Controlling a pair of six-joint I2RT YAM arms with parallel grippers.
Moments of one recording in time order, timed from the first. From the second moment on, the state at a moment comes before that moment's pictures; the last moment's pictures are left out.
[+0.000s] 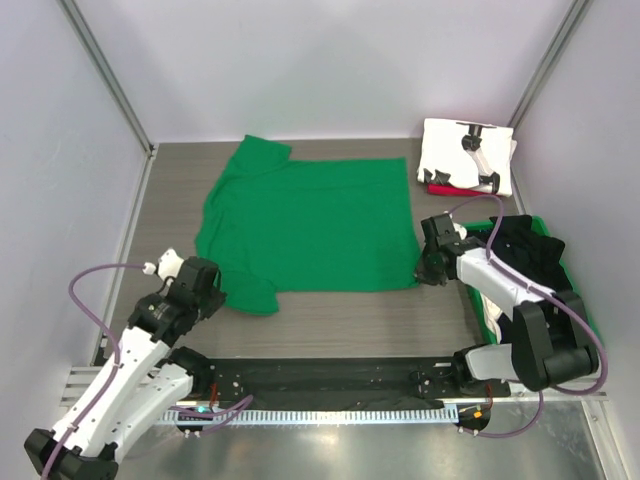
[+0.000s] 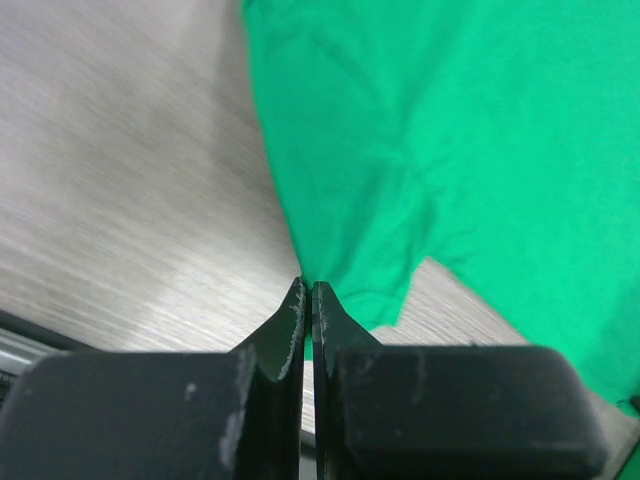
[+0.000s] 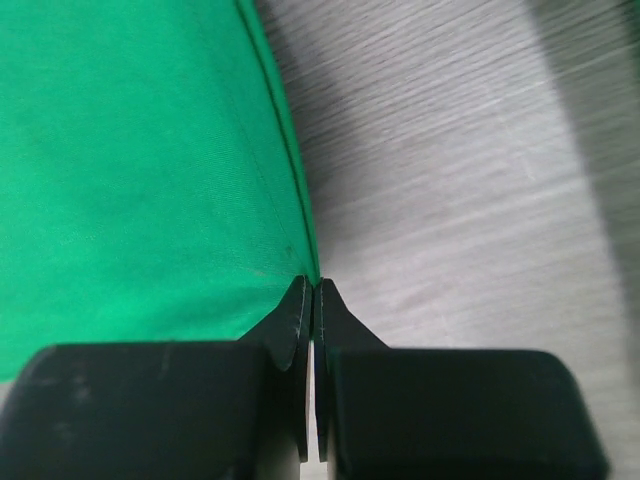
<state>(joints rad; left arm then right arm) -0.45 0.65 0.63 -0.96 -0.39 -1.14 0.26 1.34 0.72 -0.53 0.13 0.70</state>
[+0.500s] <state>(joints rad) -0.33 1.17 1.09 -0.91 -0.29 -0.84 0.22 1.42 1.07 -0.69 0.14 0.61</state>
